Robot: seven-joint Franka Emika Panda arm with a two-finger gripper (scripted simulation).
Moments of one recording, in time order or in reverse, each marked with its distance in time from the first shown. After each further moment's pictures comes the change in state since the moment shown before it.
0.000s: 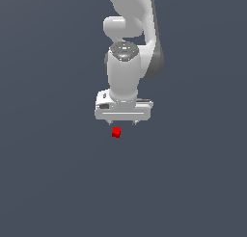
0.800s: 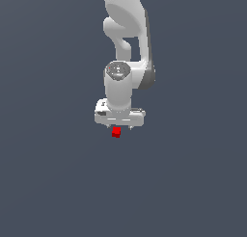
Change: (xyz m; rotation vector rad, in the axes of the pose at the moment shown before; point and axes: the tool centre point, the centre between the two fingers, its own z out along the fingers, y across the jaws) arm -0.021 0.014 0.060 0.004 -0.016 0.080
